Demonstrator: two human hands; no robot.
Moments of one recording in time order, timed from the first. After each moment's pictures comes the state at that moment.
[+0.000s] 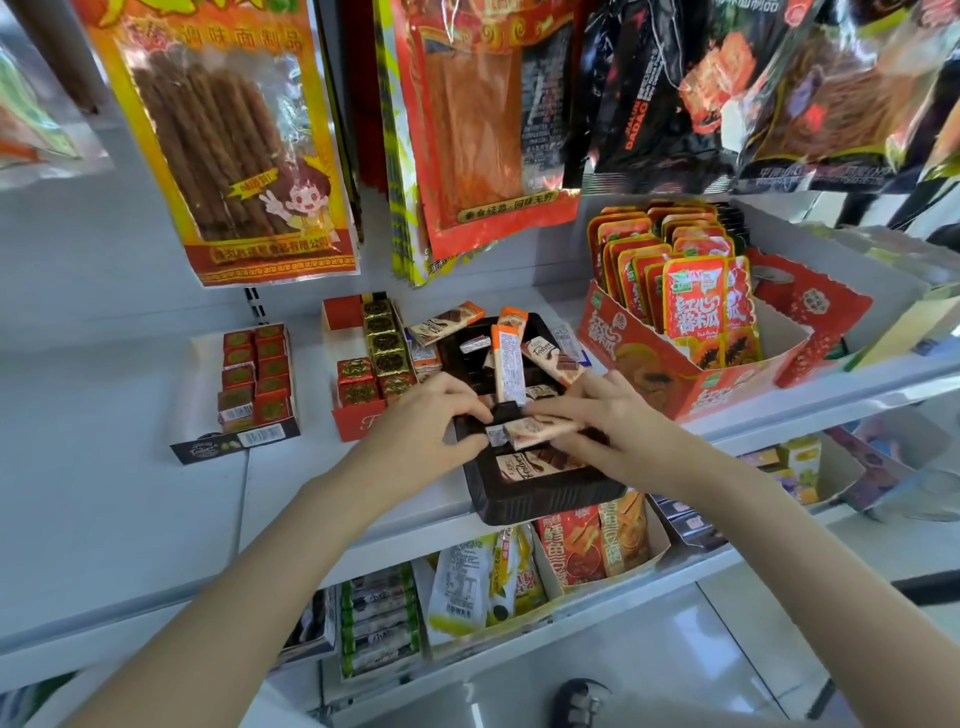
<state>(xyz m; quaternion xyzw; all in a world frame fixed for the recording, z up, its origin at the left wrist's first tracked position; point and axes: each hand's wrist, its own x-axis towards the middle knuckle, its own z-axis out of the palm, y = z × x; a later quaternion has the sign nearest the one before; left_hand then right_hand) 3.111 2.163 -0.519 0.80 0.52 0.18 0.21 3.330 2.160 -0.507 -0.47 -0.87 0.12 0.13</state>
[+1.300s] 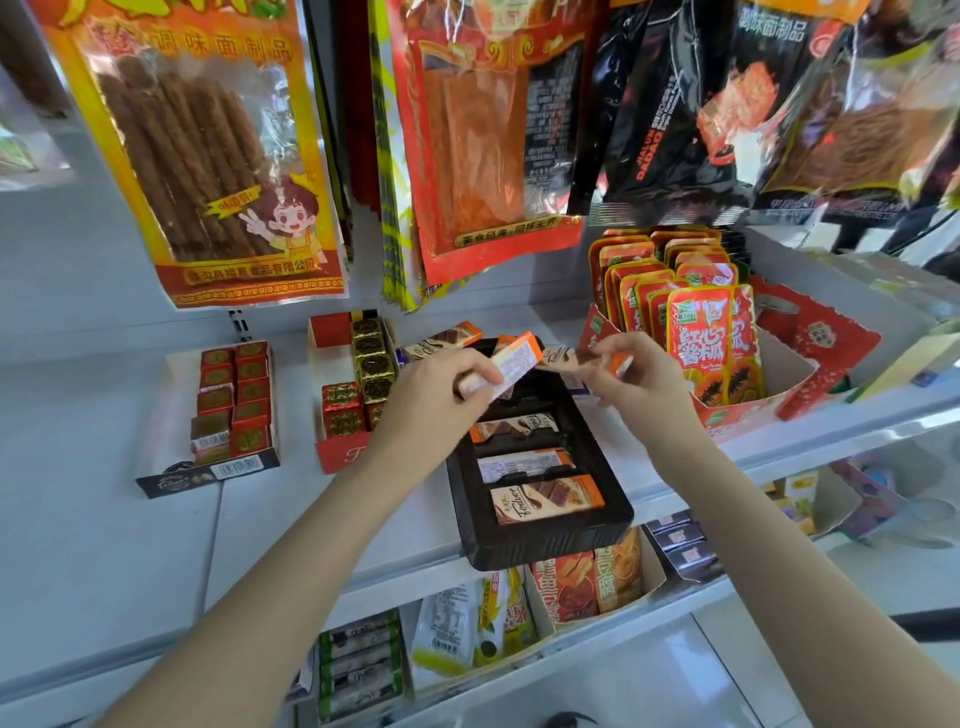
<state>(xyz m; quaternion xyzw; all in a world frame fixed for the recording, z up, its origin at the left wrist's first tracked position) 3.135 2.199 -0.504 0.72 0.54 0.38 0.22 3.332 2.207 -0.502 -0.62 -0.58 0.28 0.45</state>
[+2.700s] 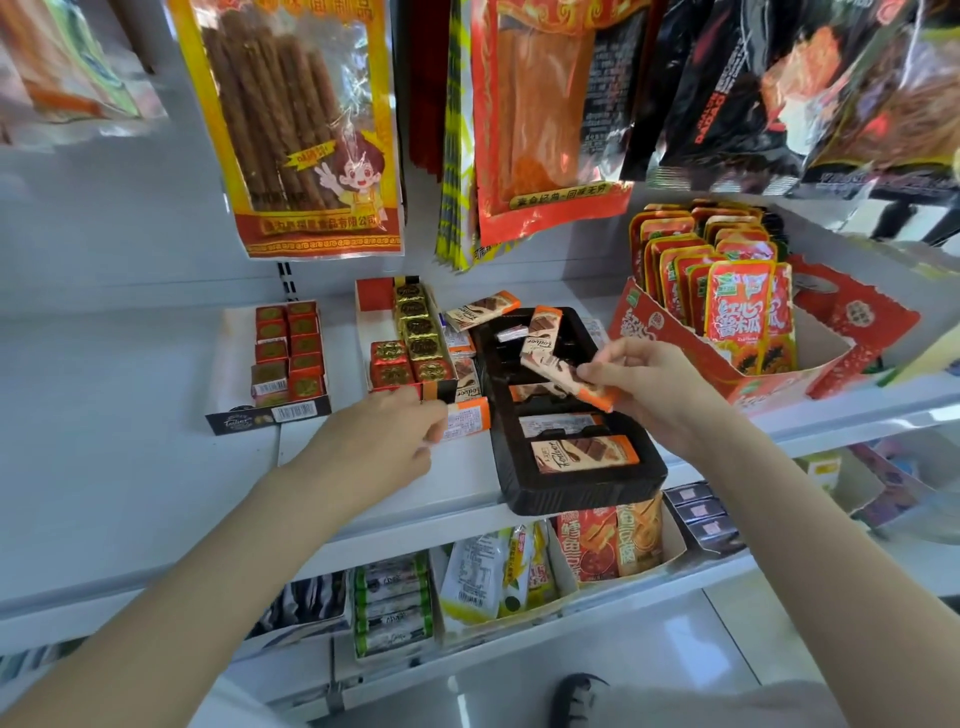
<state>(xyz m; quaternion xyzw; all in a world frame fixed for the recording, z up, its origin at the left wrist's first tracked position) 3.065 2.141 -0.511 0.81 0.58 0.03 0.10 3.300 2.185 -0.490 -0.59 -0.48 0.50 0.40</state>
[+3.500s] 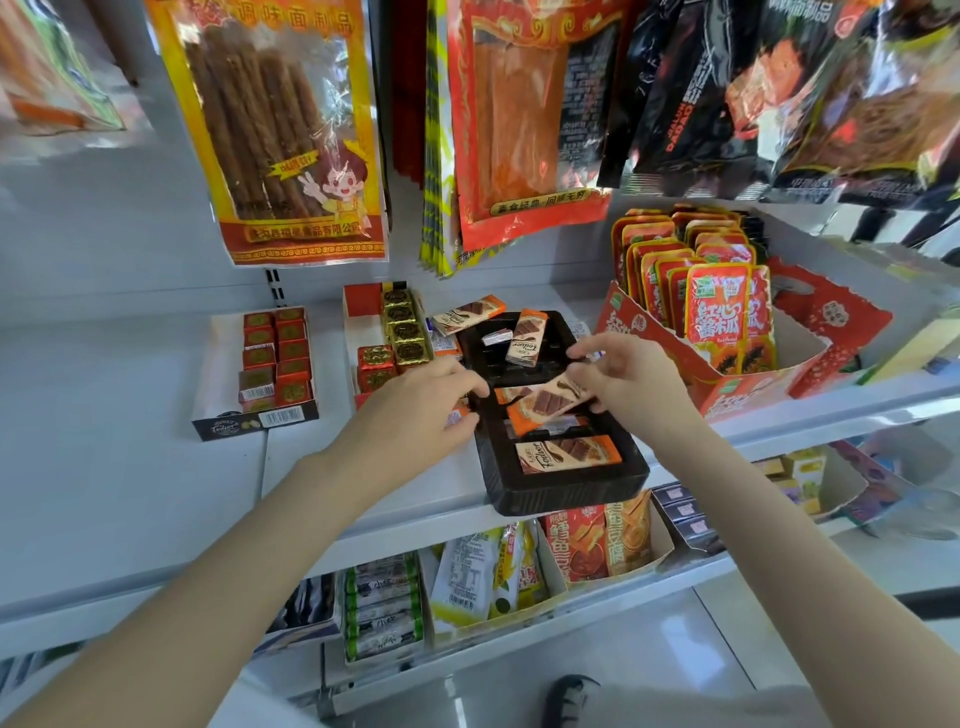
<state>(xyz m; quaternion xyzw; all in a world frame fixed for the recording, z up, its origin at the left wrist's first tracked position) 3.094 2.156 -0.508 0.82 0.52 0.19 0.13 3.302 2.177 -0.492 -0.63 -0.65 0.26 0.33</state>
